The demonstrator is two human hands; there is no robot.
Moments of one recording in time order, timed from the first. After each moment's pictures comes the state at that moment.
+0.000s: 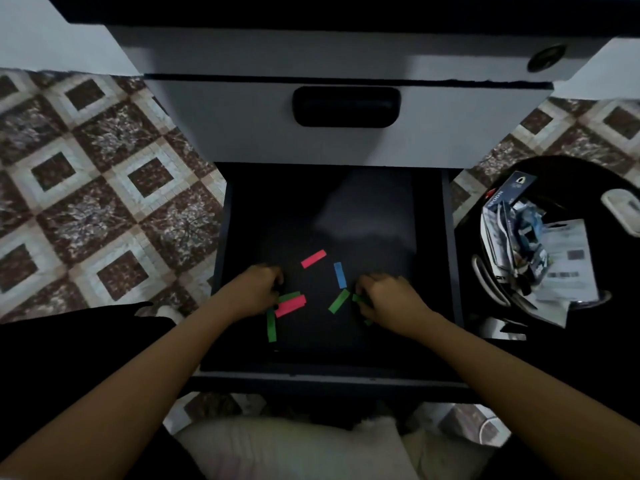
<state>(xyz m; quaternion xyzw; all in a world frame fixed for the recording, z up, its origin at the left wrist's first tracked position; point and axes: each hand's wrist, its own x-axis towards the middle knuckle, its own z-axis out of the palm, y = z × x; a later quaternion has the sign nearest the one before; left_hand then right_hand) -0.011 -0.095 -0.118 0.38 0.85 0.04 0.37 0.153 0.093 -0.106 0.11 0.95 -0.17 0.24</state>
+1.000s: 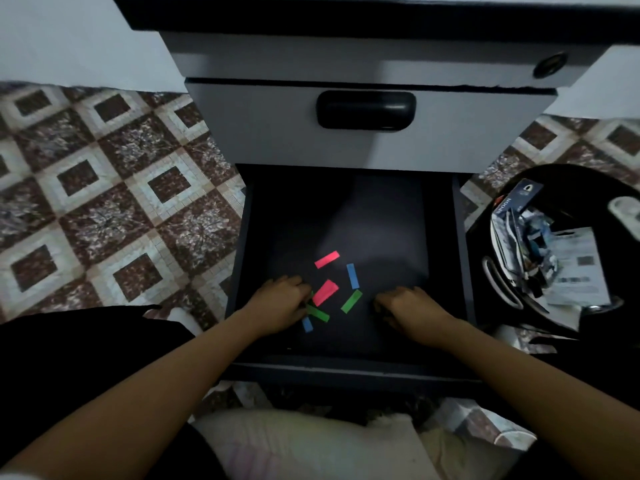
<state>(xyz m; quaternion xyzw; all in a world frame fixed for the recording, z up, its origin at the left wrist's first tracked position) 0.022 -0.103 -0.122 0.51 0.82 -0.01 0.26 0.173 0.096 -0.108 0.03 0.96 -0.13 0.26</state>
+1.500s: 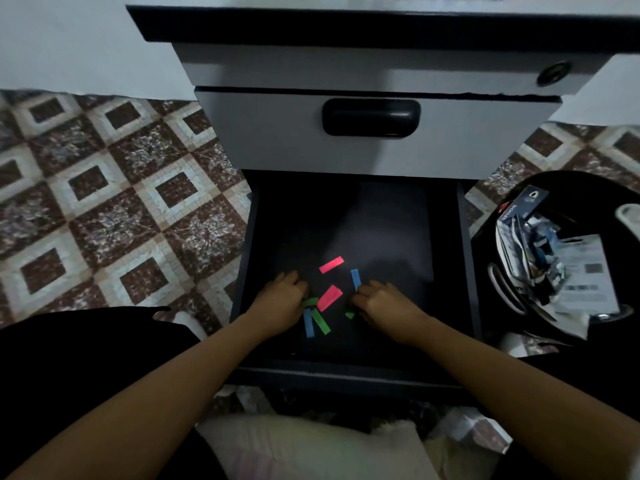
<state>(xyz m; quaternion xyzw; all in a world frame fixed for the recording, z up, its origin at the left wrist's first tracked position) 0.021 -0.103 -0.123 0.44 0.86 0.01 0.24 0.142 0.072 -0.121 -0.03 0.97 -0.10 0.21</state>
